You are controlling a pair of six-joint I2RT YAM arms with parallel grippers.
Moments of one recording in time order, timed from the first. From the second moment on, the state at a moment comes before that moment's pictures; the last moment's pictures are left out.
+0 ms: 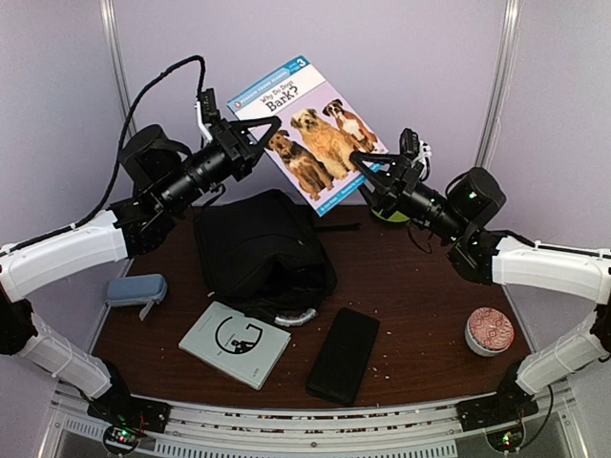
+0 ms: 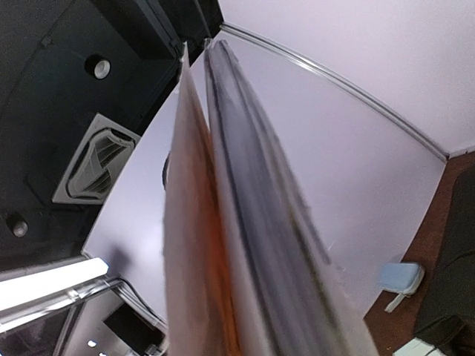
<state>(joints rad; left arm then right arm) -0.81 1.37 1.22 0.53 0.16 -0.93 0.75 1.34 0.94 0.84 -0.39 1.26</state>
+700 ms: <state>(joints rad) -0.82 1.24 1.27 -0.18 -0.10 -0.46 0.70 0.96 0.85 0.27 -0.28 0.91</state>
